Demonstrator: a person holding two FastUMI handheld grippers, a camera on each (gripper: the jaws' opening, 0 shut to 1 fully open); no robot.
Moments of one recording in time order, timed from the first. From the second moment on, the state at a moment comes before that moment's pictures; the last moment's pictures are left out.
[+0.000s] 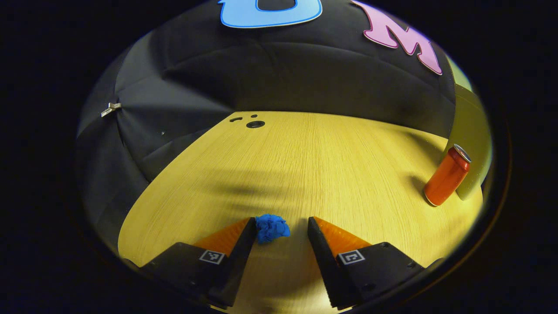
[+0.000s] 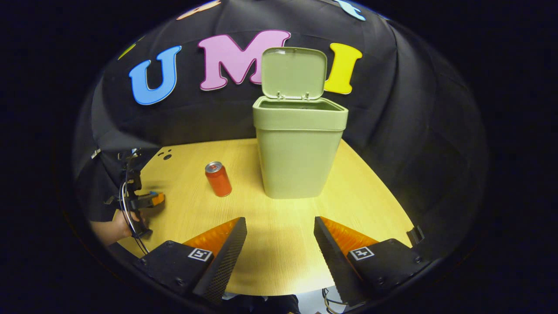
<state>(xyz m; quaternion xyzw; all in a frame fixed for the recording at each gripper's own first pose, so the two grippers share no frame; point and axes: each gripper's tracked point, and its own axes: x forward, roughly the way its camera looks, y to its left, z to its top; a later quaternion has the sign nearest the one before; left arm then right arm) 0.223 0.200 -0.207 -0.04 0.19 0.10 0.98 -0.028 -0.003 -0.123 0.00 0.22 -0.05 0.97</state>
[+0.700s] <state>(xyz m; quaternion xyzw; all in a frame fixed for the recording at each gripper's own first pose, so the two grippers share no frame) 0.222 0.153 -0.182 0.00 0.18 0.05 0.98 -0.030 -0.008 -0.138 -0.01 0.24 -0.02 0.97</state>
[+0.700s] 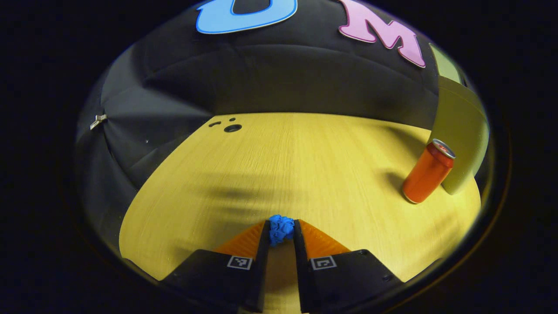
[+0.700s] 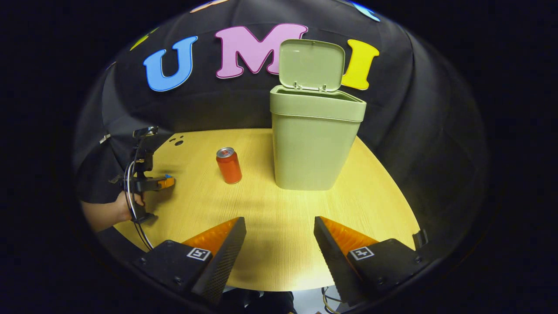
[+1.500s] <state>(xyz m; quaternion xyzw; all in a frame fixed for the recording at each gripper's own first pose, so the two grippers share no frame) 0.163 0.012 0.022 0.02 0.04 -0.05 1.00 0.003 -0.074 -0.127 0.03 0.21 -0.02 0.98</state>
